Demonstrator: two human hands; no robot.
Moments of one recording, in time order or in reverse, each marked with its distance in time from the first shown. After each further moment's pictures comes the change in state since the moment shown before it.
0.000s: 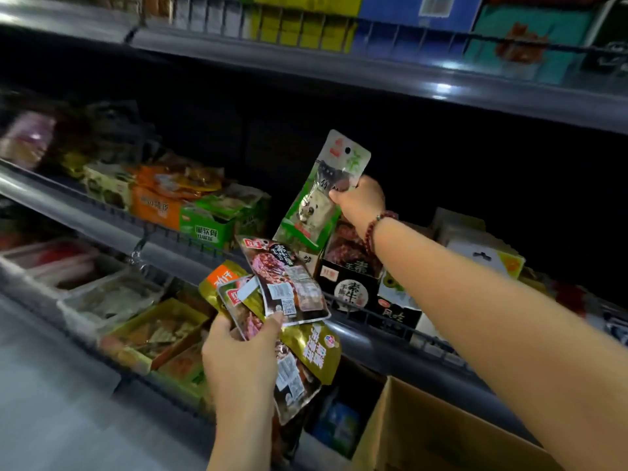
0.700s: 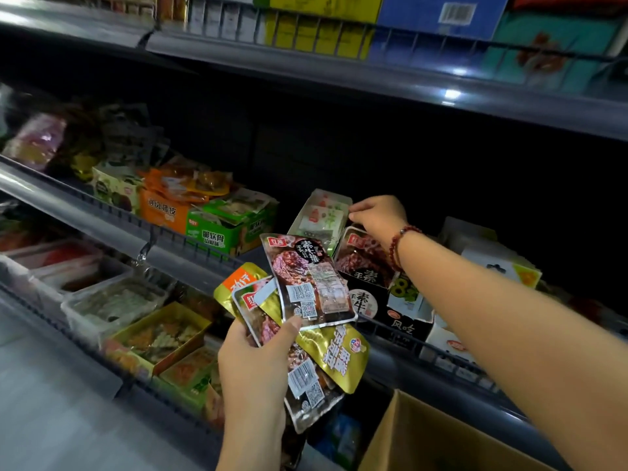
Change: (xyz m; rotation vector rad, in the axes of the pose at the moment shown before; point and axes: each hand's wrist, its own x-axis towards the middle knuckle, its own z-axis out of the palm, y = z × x) left_hand 0.007 0.000 0.003 -0.195 -0.153 -0.104; right_hand 0.014 0.020 -0.007 -0.222 -0.135 0.007
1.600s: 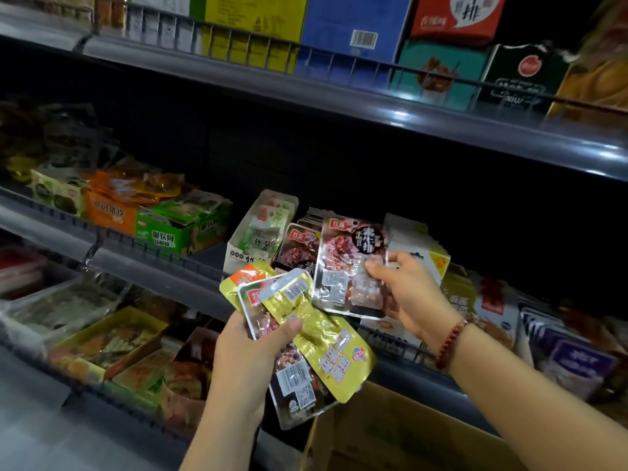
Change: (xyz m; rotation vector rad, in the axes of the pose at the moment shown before) left_hand -0.047 0.002 0.030 0.030 -0.329 -0.048; right_hand -0.146 0.063 -0.100 0.585 -0.039 0.276
